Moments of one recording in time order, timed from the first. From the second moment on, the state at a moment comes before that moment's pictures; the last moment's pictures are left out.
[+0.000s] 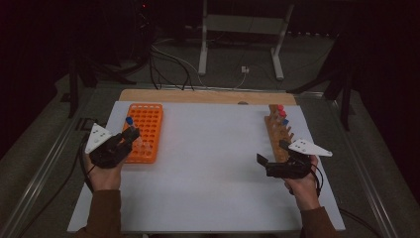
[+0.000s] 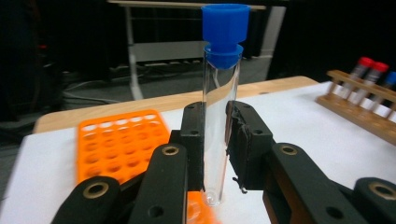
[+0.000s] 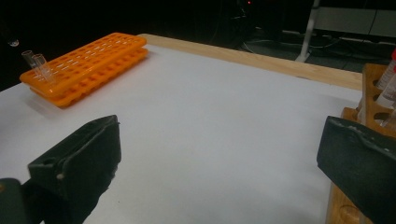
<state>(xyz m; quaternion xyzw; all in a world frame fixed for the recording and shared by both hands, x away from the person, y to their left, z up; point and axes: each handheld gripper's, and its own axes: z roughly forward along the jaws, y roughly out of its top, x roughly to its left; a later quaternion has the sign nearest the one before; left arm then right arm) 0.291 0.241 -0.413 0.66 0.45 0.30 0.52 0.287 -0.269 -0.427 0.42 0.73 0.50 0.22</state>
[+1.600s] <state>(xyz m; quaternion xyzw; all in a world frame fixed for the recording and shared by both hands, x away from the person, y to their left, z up) 0.310 0.250 -0.494 0.72 0.52 0.26 0.39 0.287 -0.267 -0.429 0.41 0.73 0.50 0.21</state>
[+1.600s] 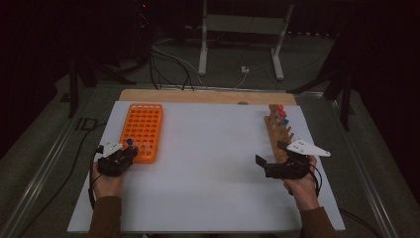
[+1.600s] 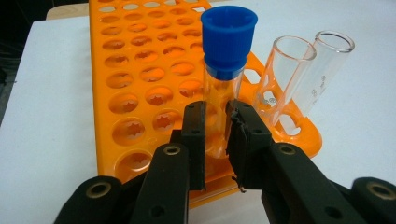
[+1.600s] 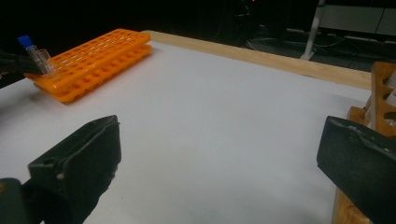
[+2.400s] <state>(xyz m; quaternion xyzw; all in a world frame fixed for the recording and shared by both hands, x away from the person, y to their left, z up) 0.282 0.251 -0.449 0.67 0.48 0.27 0.50 0.289 -0.270 -0.425 0.42 0.73 0.50 0.22</state>
